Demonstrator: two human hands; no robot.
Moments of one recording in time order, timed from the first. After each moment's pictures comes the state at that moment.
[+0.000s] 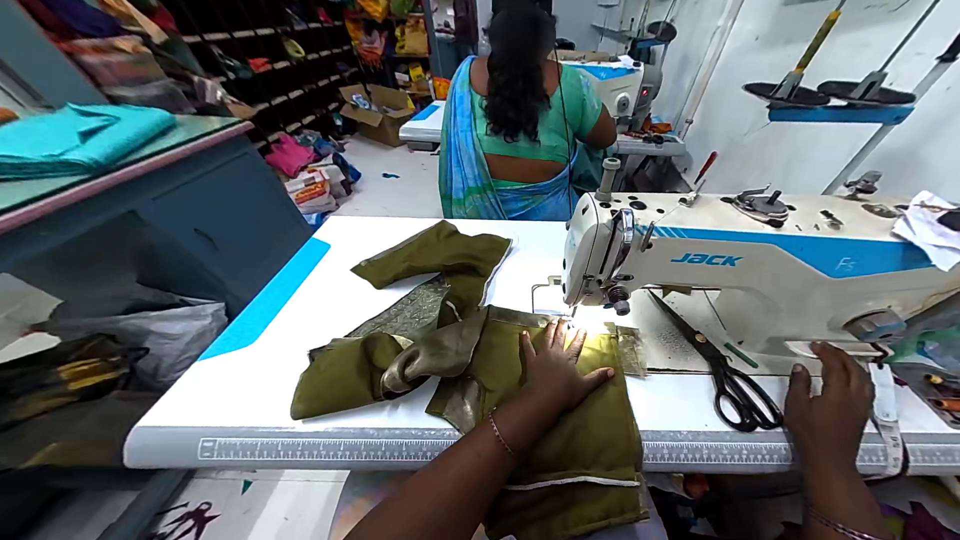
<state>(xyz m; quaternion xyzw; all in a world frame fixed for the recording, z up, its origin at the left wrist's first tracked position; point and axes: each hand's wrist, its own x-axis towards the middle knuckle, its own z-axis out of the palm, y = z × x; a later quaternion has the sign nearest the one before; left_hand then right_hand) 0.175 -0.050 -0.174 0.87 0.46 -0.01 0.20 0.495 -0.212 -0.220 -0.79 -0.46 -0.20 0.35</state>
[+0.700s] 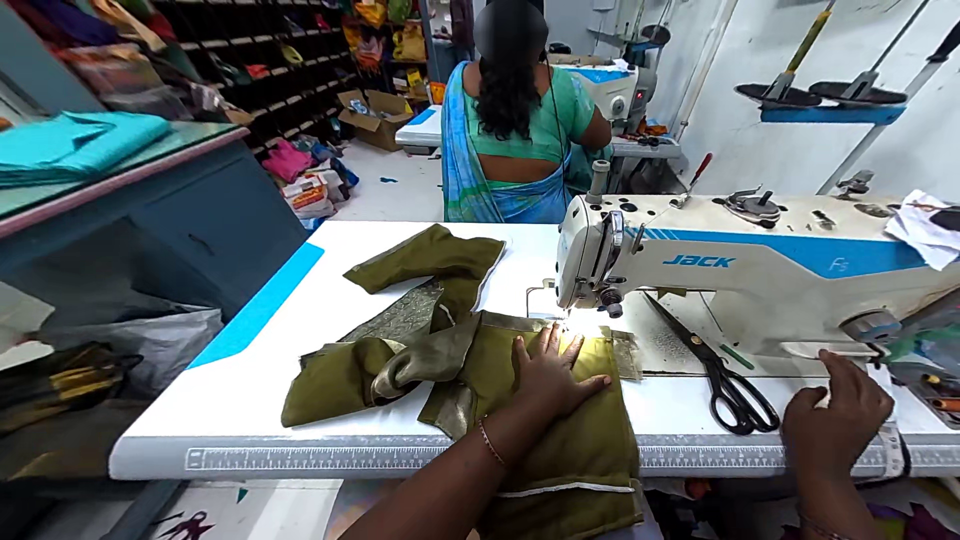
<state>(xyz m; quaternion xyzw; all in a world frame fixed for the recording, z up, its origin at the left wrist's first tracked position) 0.176 -0.049 -0.176 0.87 0.46 -0.03 0.19 0.483 -0.216 -0.222 -0.79 -0.42 -0.26 0.37</state>
